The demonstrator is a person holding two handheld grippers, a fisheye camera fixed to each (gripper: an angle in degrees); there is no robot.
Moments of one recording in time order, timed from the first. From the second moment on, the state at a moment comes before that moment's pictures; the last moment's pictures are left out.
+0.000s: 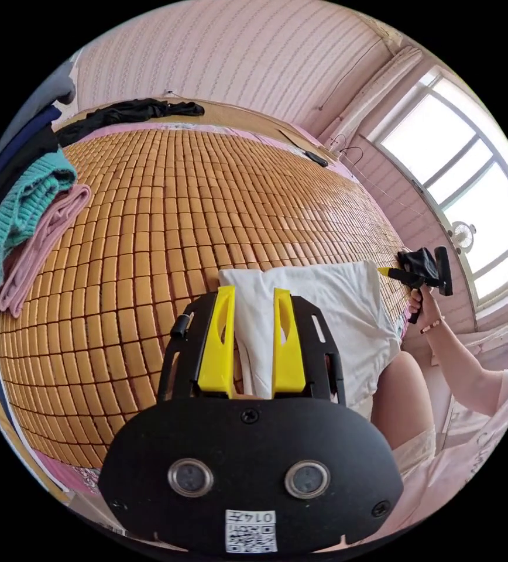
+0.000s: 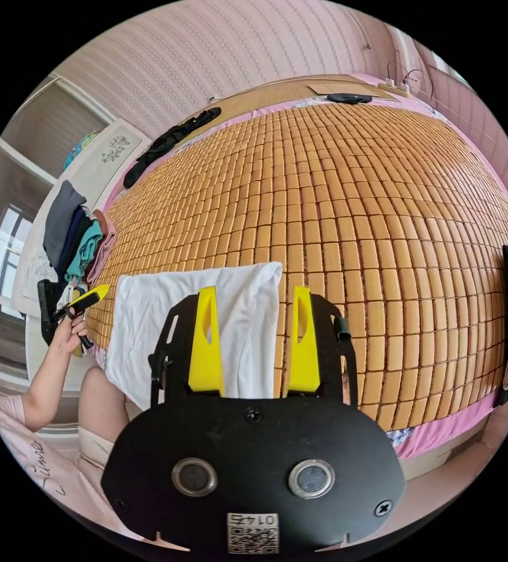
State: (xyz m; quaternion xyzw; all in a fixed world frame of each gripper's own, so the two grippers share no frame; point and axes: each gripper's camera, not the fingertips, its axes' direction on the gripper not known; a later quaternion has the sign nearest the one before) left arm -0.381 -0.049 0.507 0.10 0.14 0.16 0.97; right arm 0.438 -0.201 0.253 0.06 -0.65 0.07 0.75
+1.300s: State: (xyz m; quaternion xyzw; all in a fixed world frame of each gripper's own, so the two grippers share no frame) left arm -0.321 -0.017 0.472 0.23 0.06 0.25 0.94; right arm 0.405 -0.331 0.130 0.16 -0.59 -0.03 0.79
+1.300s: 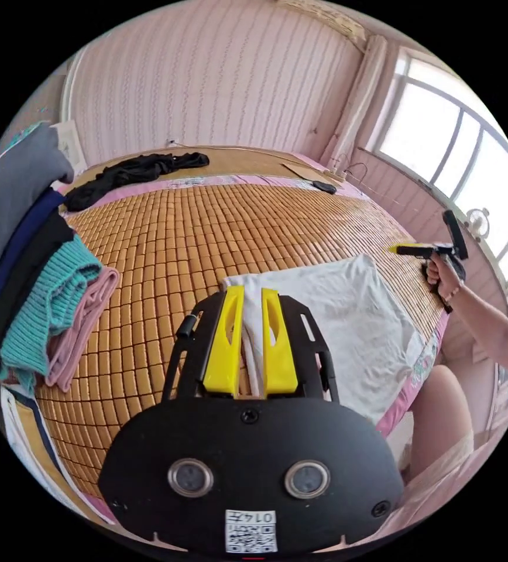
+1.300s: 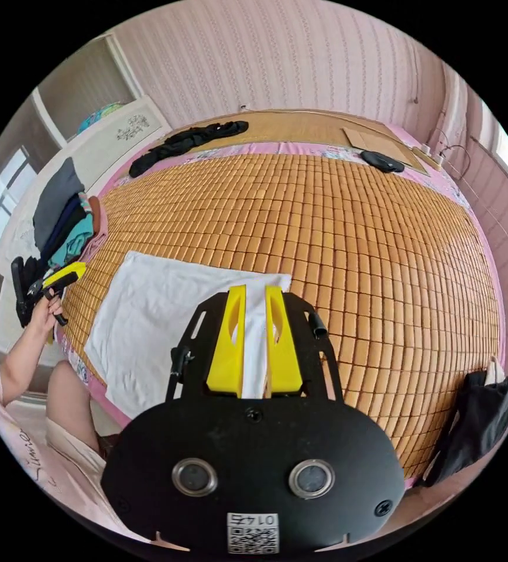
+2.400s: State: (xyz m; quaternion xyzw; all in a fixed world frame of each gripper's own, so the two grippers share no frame) left arm -0.128 0.205 0.563 0.15 0.14 0.43 0.88; right arm 0.369 -0.297 0.133 0.11 -0.58 -0.11 0.80
